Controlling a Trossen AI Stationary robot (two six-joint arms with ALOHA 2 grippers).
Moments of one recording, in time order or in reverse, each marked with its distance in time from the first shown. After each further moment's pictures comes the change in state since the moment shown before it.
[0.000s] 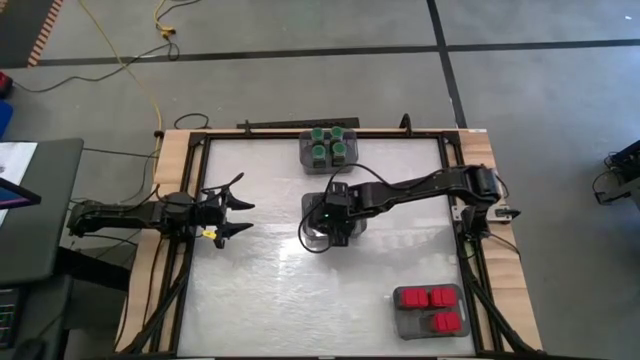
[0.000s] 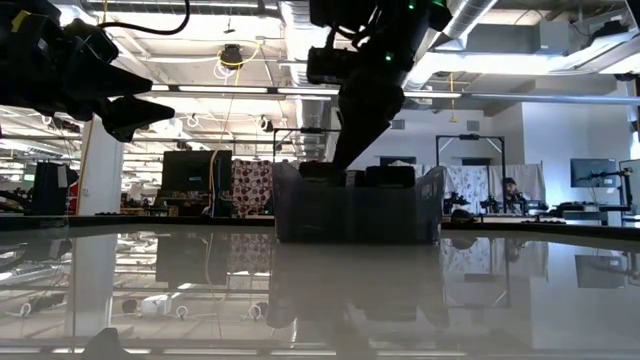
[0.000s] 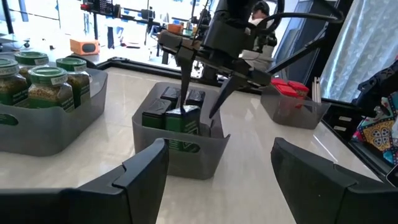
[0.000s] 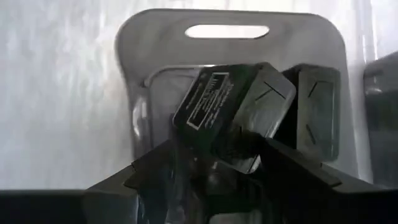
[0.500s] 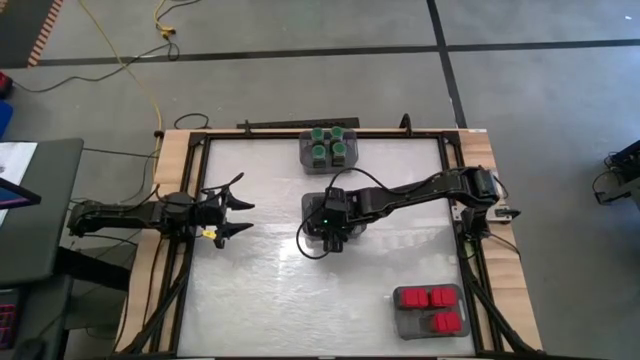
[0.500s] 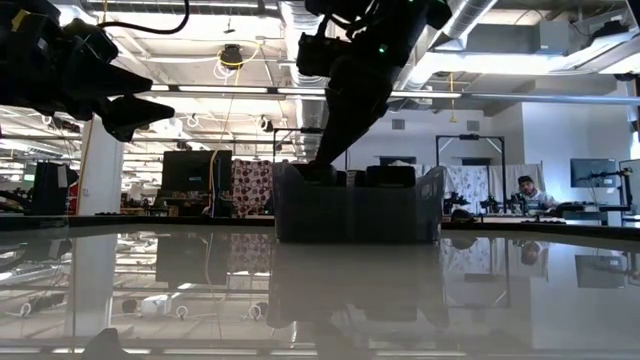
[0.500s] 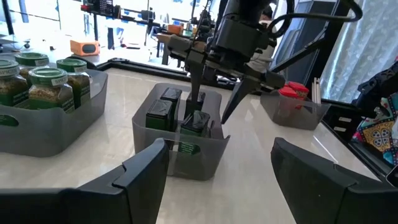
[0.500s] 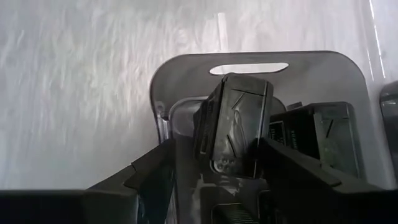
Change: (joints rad) left arm 0.000 -0.001 0.000 0.000 0.000 0.000; right arm 0.022 0.012 -0.001 0.080 -0.001 0.053
